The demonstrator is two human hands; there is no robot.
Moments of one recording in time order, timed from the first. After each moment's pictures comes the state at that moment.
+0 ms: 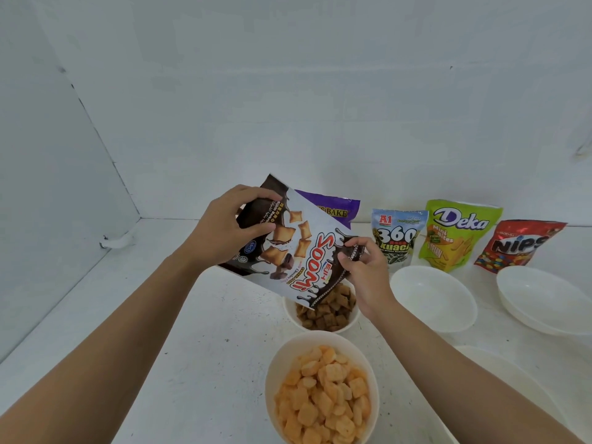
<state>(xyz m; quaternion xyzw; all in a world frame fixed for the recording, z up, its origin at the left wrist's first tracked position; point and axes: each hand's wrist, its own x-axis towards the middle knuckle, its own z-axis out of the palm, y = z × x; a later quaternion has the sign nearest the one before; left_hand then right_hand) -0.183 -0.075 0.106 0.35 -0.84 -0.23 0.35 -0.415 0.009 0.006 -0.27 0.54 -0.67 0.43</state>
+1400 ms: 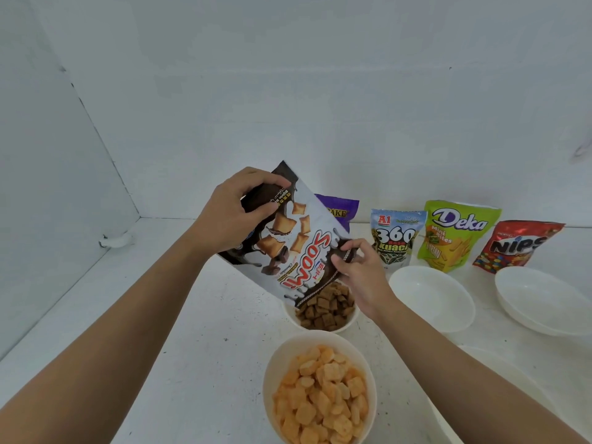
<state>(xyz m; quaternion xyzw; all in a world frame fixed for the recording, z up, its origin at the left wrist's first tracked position) -0.197 -0.069 0.128 0.30 -0.83 -0.26 0.38 -0.417 0.010 0.008 -0.28 0.51 -0.65 0.49</state>
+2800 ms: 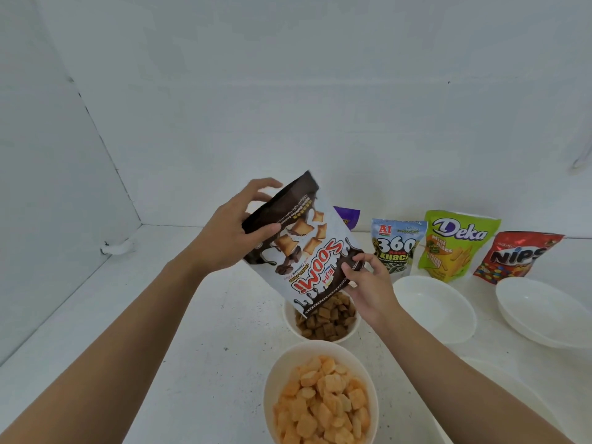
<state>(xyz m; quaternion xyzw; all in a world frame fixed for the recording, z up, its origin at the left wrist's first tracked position) -0.186 -0.066 0.118 0.33 -0.83 -0.30 0.34 -0.429 0.002 -0.008 -0.17 0.45 -0.70 0.54</state>
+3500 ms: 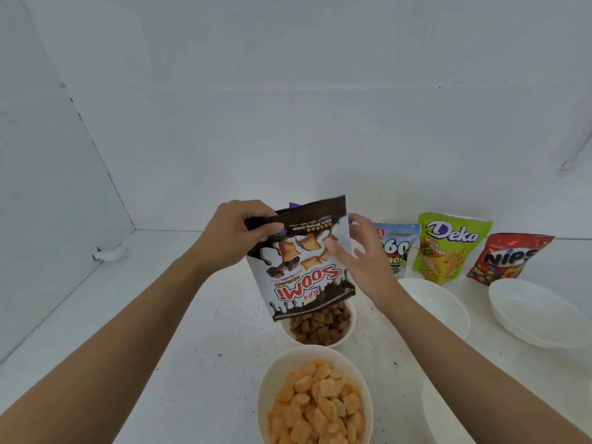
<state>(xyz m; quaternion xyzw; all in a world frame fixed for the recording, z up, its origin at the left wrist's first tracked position) -0.202 -0.078 0.117 0.34 -0.84 -0.25 0.34 -0.433 0.010 0.049 -0.50 0.57 -0.58 0.30</state>
